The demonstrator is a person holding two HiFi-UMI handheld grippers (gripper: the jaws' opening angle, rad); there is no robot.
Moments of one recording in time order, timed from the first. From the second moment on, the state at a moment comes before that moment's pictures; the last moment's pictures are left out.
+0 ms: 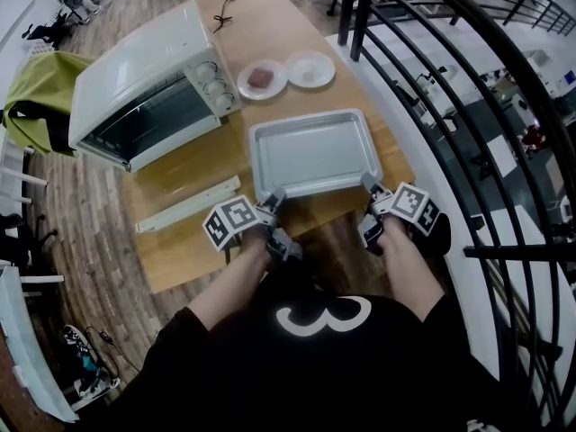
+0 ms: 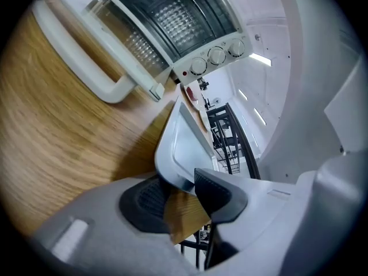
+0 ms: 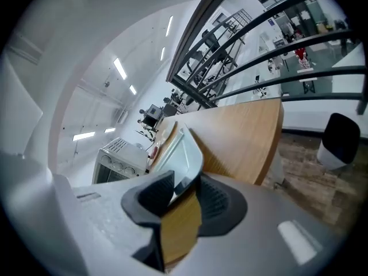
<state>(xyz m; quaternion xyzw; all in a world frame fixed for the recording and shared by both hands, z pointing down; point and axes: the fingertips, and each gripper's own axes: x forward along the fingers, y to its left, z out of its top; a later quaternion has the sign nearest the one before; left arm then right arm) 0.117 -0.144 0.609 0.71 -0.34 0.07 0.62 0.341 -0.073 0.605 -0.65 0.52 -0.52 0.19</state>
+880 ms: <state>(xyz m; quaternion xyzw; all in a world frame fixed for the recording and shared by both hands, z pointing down) 0.125 -0.109 0.617 0.84 -0.24 0.30 0.39 0.311 -0.055 0.614 -0.56 0.71 -0.37 -0.19</state>
